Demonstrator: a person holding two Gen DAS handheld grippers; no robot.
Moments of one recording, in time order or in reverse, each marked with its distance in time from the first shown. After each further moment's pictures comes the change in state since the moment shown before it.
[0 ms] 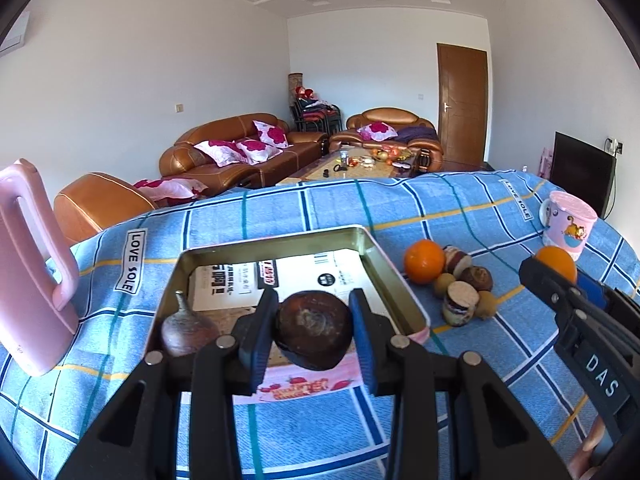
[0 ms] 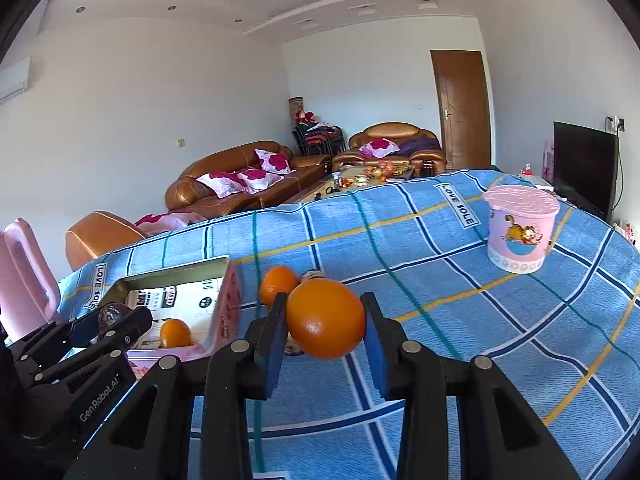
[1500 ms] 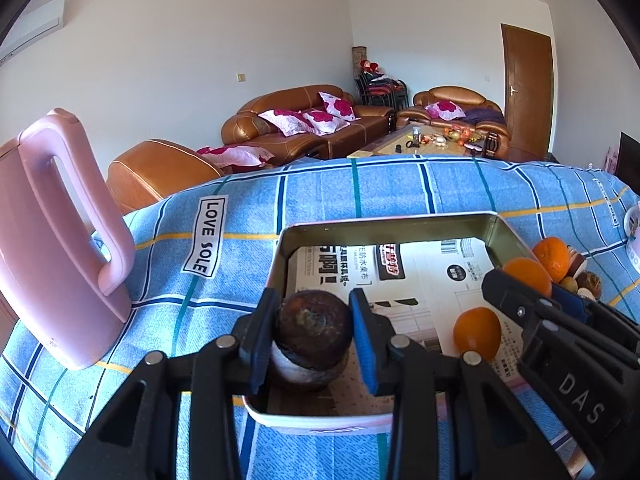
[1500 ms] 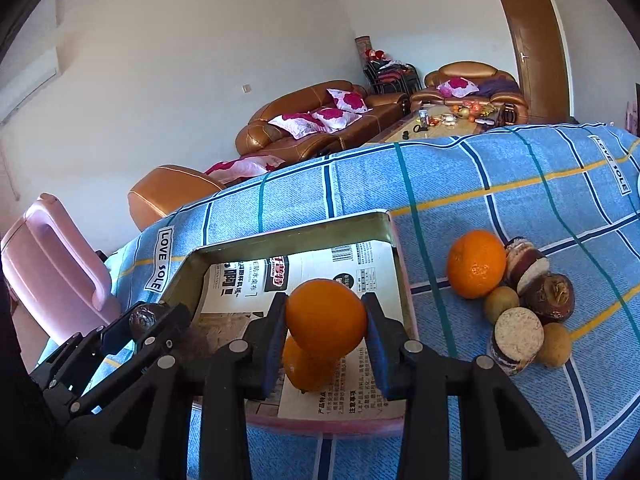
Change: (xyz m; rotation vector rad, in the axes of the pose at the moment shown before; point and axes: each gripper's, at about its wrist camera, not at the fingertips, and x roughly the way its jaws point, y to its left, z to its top) left arm 0.044 0.066 -0.002 -0.063 0.107 0.225; right arm 0.104 0.092 -0.002 0.009 0.239 0.285
